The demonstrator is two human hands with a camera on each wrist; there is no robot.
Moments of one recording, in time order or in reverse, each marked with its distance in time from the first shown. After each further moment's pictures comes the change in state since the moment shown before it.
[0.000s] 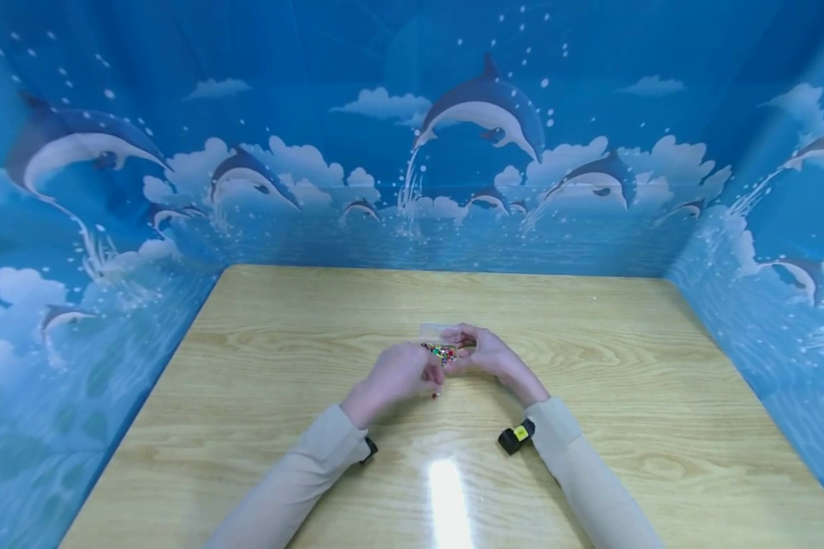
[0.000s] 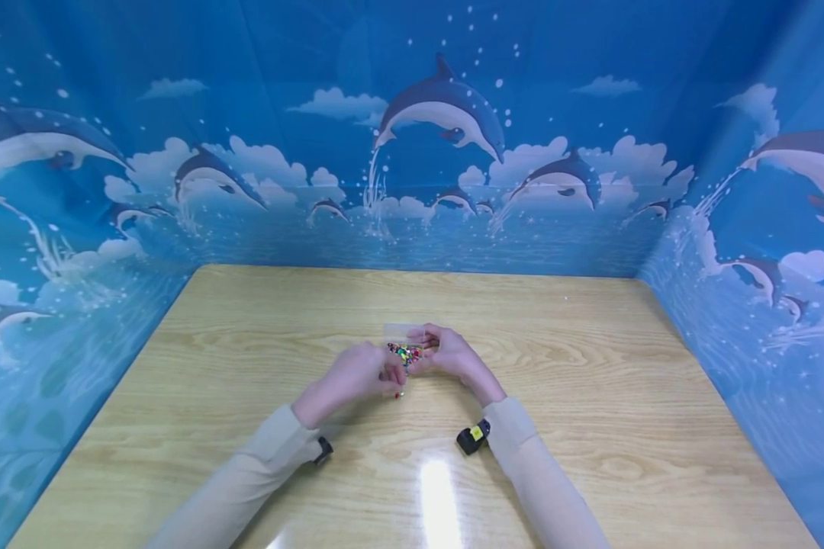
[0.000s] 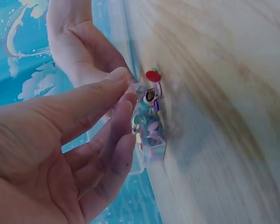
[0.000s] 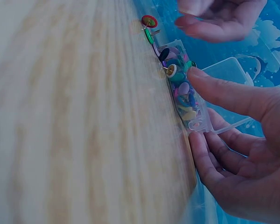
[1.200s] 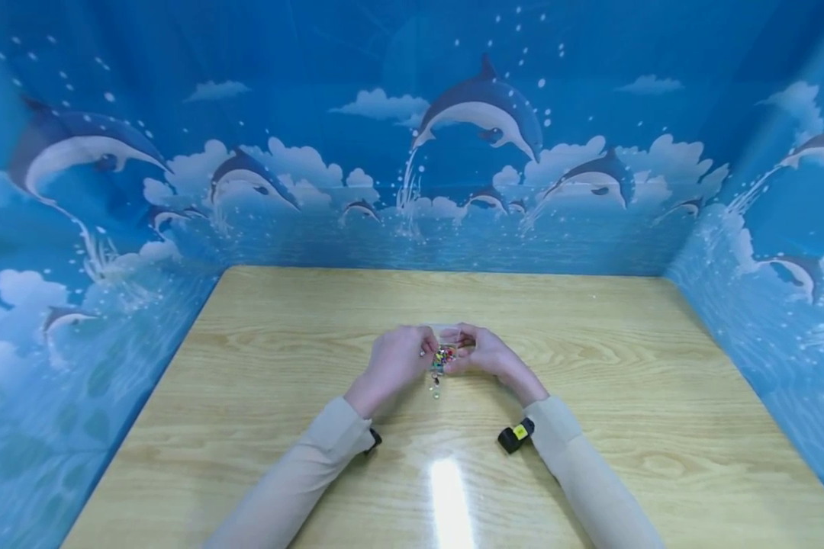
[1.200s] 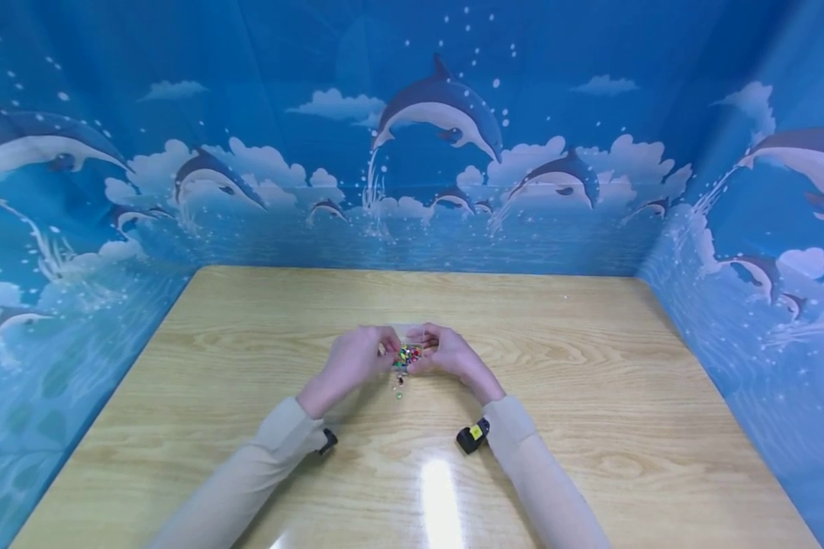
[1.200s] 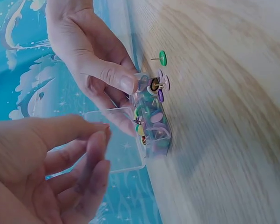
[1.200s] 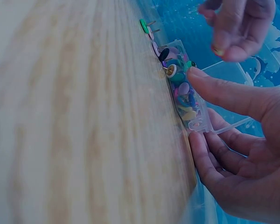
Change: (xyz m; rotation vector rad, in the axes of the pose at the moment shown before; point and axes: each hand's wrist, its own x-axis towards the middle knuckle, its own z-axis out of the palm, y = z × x) left_hand 0.013 0.000 -0.005 -0.006 0.260 -0.151; right_hand -0.001 -0.001 0.001 0.022 0.009 0.006
